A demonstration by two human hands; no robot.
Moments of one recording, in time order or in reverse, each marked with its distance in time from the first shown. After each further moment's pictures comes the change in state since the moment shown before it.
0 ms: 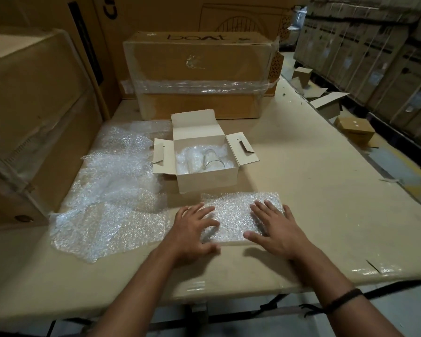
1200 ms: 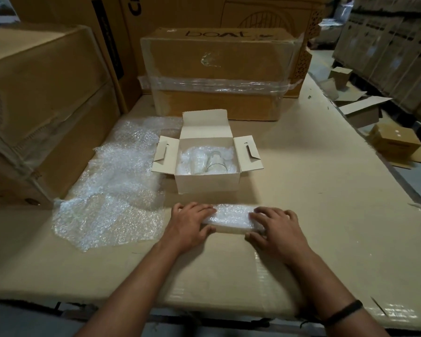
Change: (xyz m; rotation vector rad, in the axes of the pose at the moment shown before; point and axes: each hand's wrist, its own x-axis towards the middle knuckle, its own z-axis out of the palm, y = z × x) left_hand 0.036 0.017 0.009 0.165 0.087 -0.226; right_hand 0.027 0.026 -0.011 -0.116 0.119 -0.088
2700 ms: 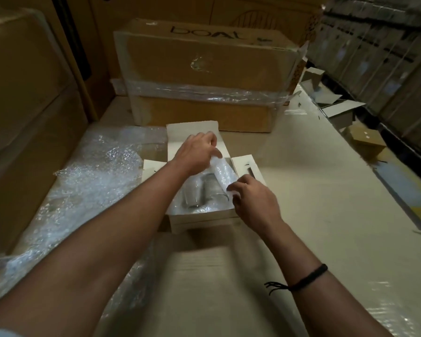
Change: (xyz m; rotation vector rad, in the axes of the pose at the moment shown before) left_hand 0.246 -0.052 -0.081 0.148 0.142 0.266; right_hand 0.149 -0.045 -0.064 0.109 0.310 0.049
